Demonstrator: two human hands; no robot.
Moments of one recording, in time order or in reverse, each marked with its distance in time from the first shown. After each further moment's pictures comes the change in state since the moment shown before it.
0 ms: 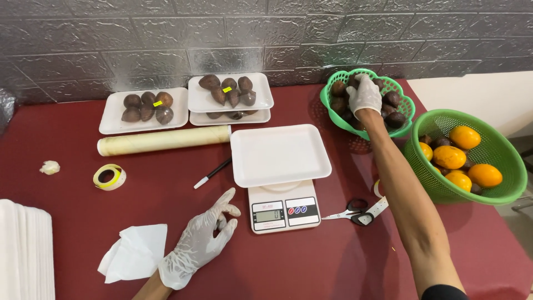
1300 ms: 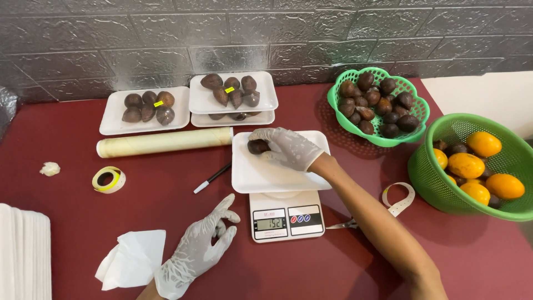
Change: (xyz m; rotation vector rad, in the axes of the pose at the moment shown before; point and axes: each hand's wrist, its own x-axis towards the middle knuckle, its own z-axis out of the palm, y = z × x) left_hand 0.002 0.001 -0.001 -0.037 -0.026 -0.075; right_hand -0.166 -0.168 -0.010 0.347 -0.691 -0.866
